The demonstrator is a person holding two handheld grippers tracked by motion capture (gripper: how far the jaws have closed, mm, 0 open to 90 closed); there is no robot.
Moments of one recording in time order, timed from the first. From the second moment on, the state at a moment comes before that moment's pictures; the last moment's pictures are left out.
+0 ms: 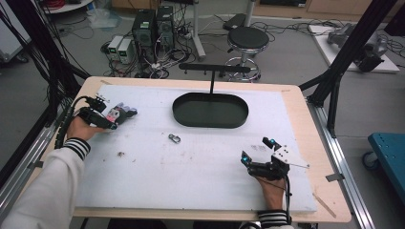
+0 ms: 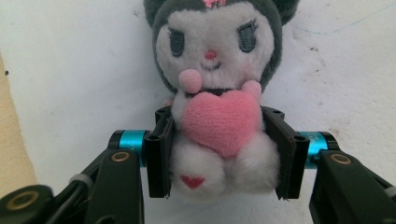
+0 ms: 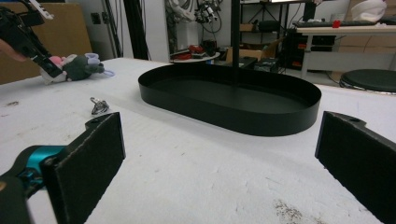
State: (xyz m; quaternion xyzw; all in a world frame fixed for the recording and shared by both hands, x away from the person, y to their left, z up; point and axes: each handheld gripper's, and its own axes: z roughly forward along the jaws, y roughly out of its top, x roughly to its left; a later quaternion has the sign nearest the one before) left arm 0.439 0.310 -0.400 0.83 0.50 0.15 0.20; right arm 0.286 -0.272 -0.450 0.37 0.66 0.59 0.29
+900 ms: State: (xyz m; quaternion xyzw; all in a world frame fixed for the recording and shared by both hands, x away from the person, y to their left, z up) left arm 0.423 0.314 -0.368 0.81 0.46 0.17 0.32; right arm 0.286 -0.271 -0.450 0.37 0.66 0.59 0.29
